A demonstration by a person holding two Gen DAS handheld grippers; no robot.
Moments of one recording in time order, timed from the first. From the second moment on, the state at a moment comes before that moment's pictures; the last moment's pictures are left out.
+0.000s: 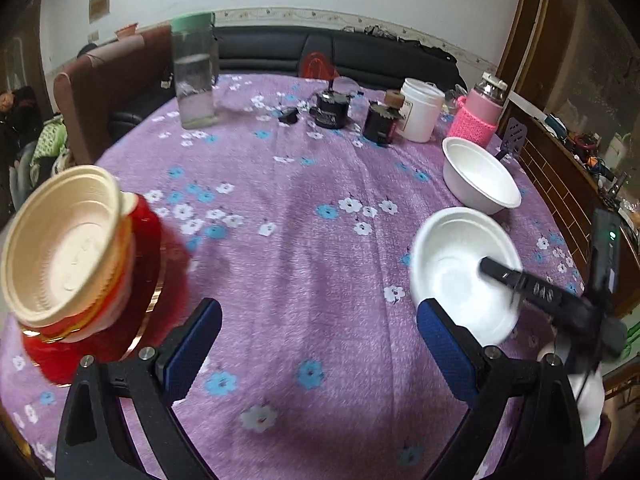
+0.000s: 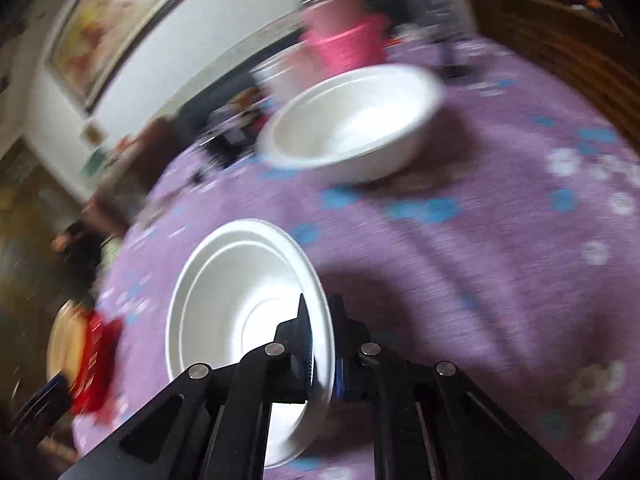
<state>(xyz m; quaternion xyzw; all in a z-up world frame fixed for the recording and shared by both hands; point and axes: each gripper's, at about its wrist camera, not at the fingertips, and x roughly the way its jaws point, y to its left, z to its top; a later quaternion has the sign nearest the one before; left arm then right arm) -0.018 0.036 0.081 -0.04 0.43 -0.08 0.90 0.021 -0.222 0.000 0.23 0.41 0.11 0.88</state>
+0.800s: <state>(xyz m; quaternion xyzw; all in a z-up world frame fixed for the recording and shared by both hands) 0.002 0.030 0.061 -0.05 0.47 -0.10 0.87 0.006 -0.158 0.016 0.18 0.39 0.17 0.89</state>
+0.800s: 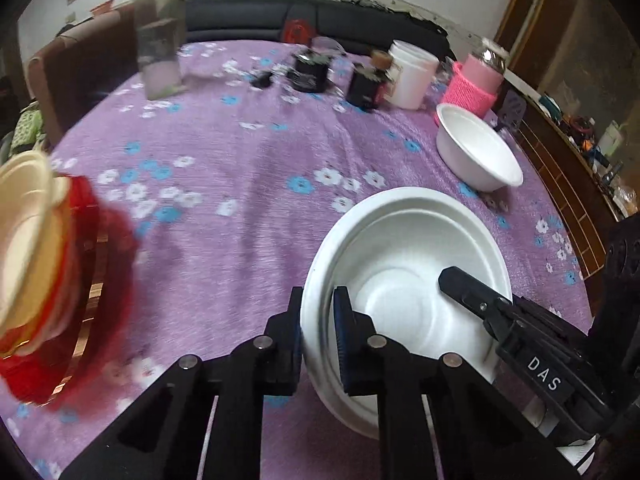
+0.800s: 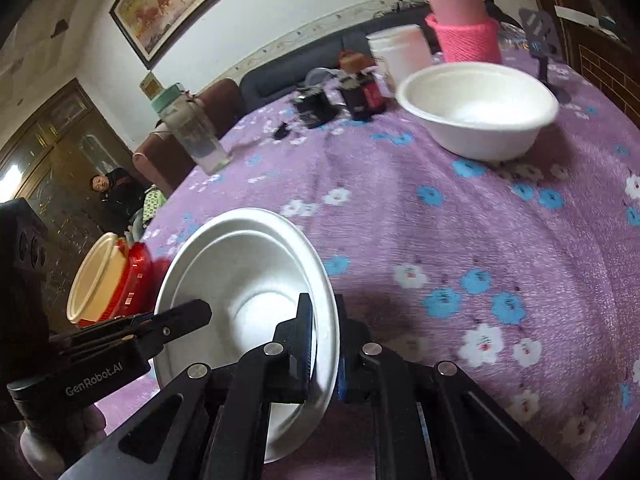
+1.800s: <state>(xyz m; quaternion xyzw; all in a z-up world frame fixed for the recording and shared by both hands) -0.010 0.283 0.122 -0.12 0.41 0.09 0.90 0.064 0.130 0.070 0.07 0.42 0.27 0.86</state>
